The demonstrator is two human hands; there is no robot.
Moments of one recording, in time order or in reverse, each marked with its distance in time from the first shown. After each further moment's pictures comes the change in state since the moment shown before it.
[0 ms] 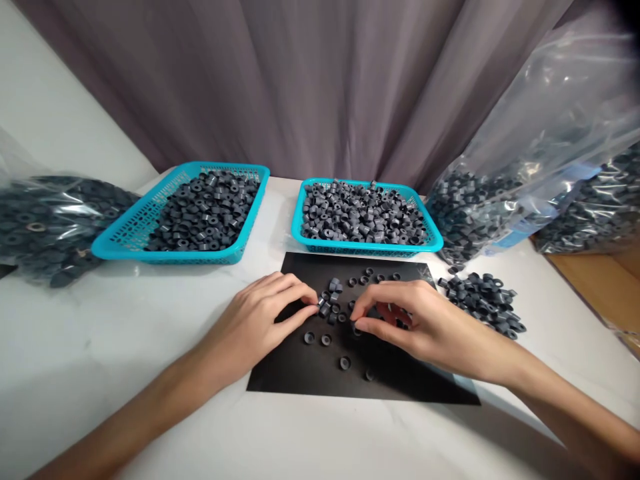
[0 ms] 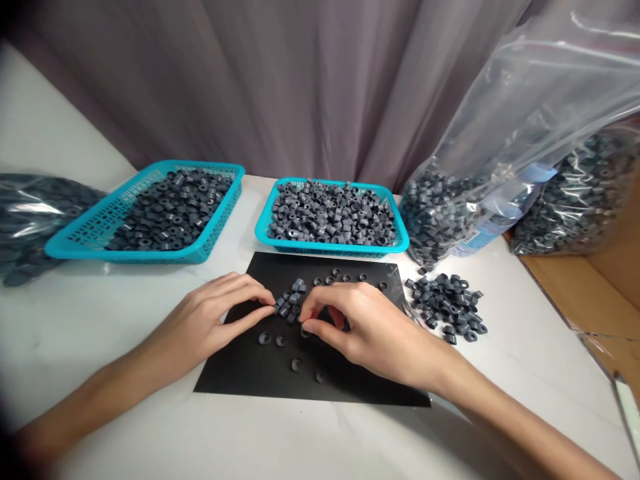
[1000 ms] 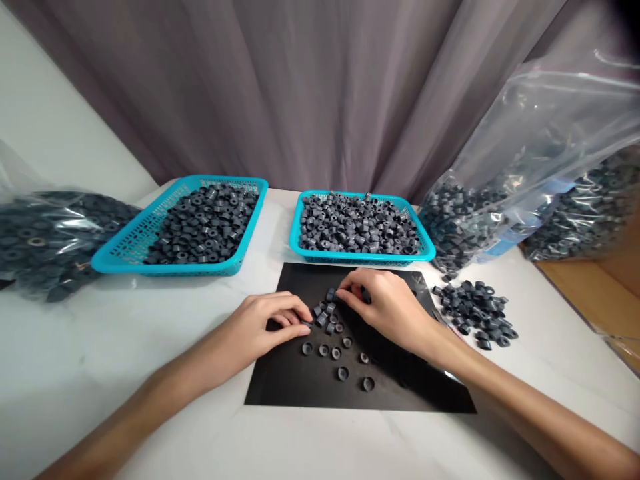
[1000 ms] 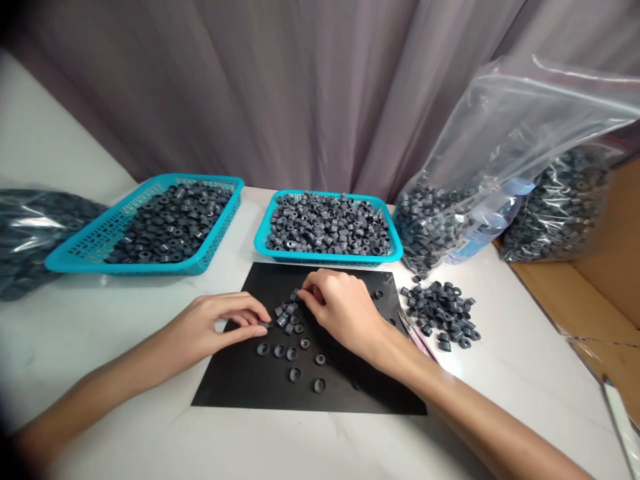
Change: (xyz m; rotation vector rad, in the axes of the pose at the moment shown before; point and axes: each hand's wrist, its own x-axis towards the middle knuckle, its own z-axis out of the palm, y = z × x) left_hand 0.005 -0.020 -0.003 -0.445 -0.198 -0.281; right_hand 0.046 0.026 0.026 -0.272 0.274 0.114
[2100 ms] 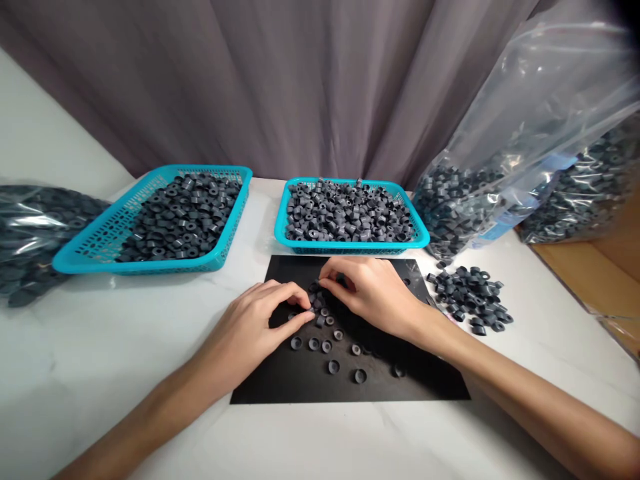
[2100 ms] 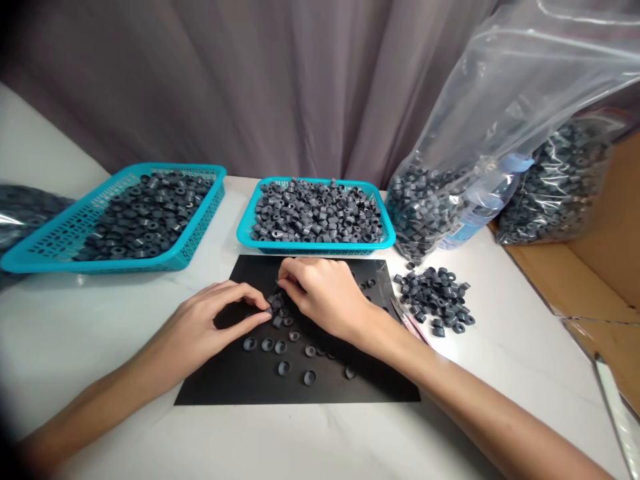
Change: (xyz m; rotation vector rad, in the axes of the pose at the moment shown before) left_hand 0.005 0.005 0.024 0.330 0.247 0.139; right_hand 0.005 0.003 0.001 -0.018 0.038 -0.193
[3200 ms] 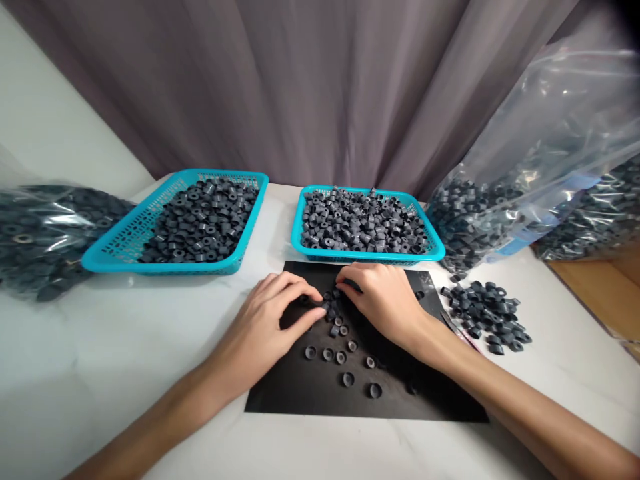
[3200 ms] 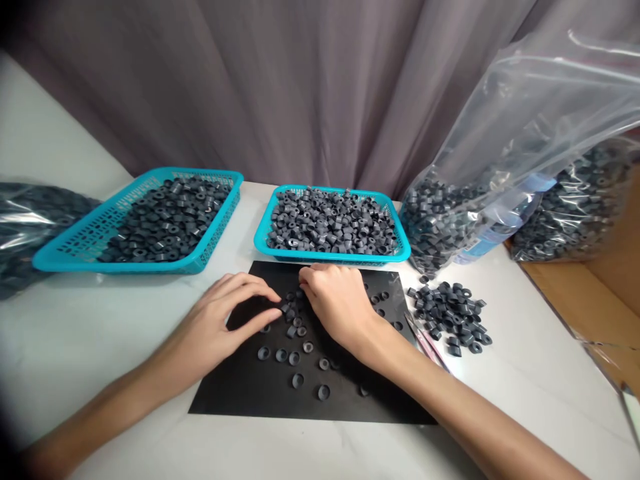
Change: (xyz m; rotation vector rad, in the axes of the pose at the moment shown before) left_hand 0.001 0.001 -0.008 0.038 0.097 0.041; right_hand 0.010 -0.001 0.012 -0.328 -0.028 0.088
